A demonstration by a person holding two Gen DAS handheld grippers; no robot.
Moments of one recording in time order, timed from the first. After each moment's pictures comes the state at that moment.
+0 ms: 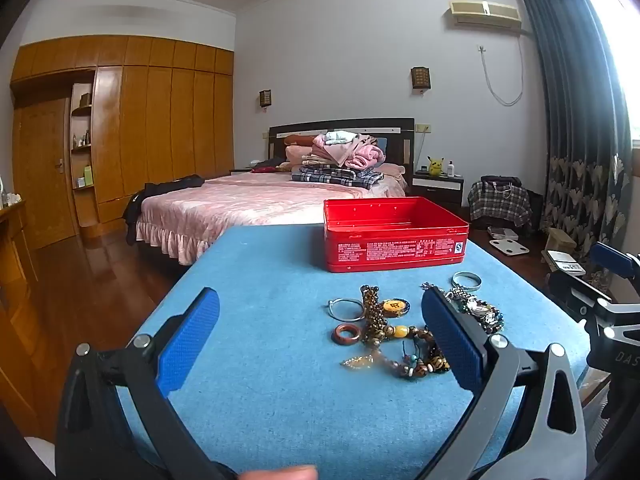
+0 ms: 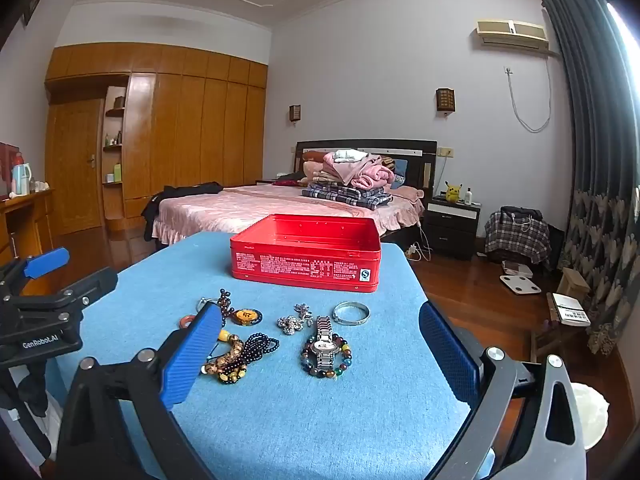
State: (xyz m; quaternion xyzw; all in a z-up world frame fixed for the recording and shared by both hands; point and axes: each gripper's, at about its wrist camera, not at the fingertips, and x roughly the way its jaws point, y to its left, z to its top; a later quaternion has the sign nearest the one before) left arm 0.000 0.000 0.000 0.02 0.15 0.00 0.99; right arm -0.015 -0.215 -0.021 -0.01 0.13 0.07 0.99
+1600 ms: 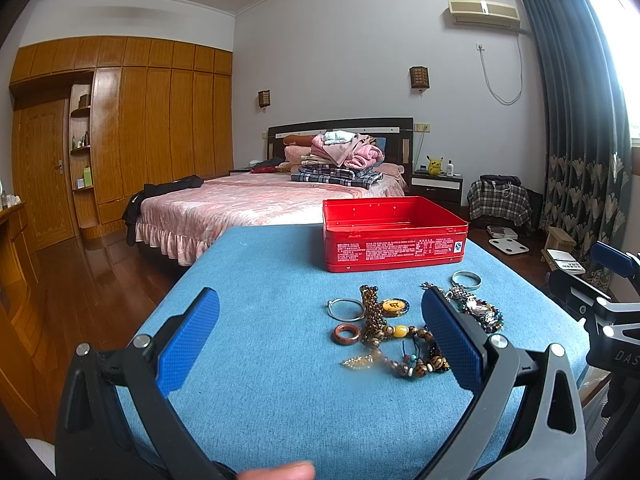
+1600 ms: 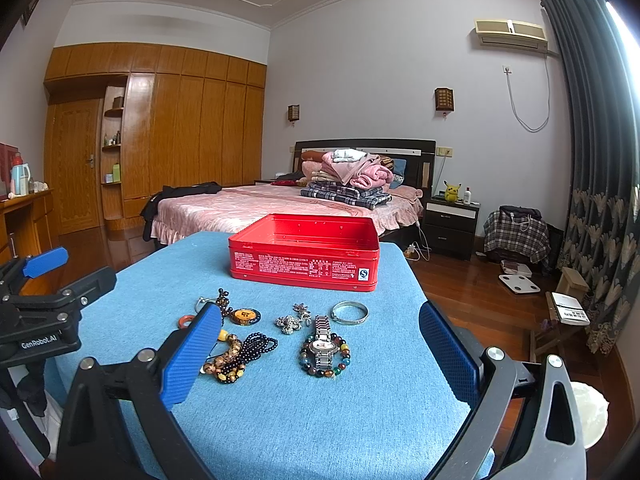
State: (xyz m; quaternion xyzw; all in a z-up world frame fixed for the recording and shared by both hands) left arm 0.000 0.000 0.000 0.02 0.15 0.00 0.99; right arm -0.015 -0.215 -0.022 -0.01 0.13 0.07 0.99
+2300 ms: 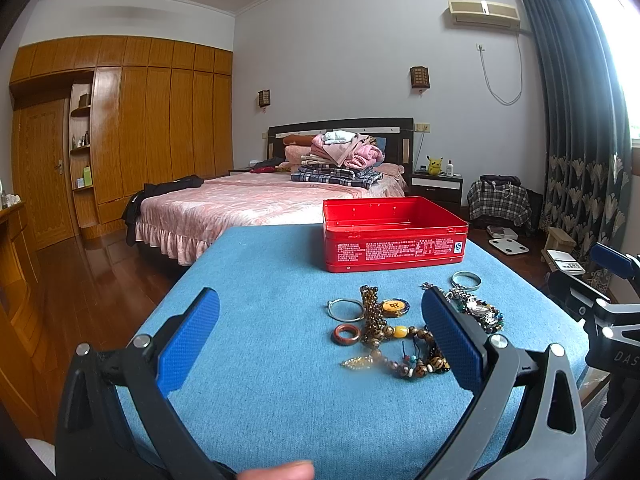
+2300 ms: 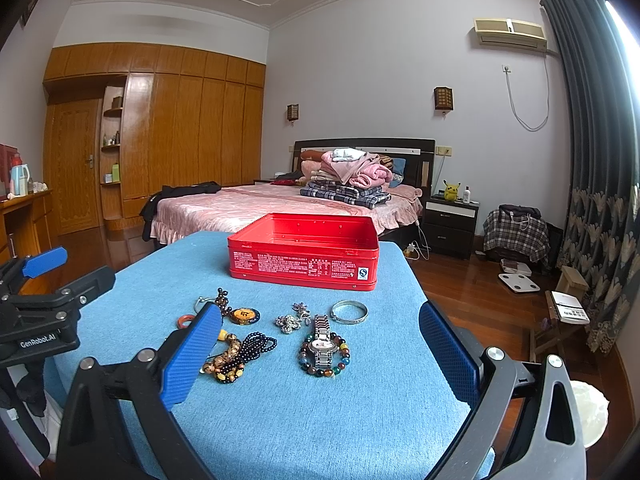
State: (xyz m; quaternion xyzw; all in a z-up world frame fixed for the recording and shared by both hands) left arm 0.000 0.000 0.000 0.02 0.15 0.00 0.99; right arm -0.014 -0.215 -0.022 -0.01 0.13 0.07 0.99
